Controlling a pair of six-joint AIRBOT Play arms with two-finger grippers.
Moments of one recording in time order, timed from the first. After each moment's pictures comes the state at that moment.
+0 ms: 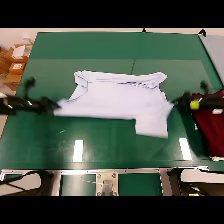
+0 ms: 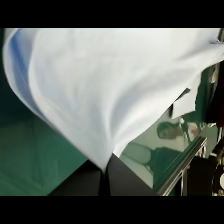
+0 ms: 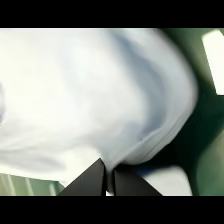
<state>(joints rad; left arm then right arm) 0.39 -1.32 0.96 0.58 -1.40 -0.89 -0.57 -1.42 1.02 -0.64 1.30 1.12</state>
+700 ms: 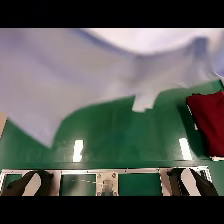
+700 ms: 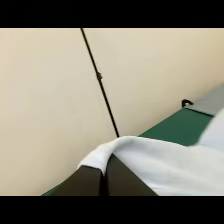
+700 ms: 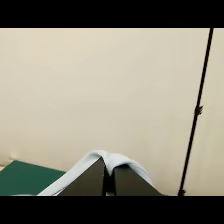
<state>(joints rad) 0.39 -0.83 2.12 0.59 -1.31 -1.07 -0.66 -0.74 1.83 -0.52 1.14 1.16</state>
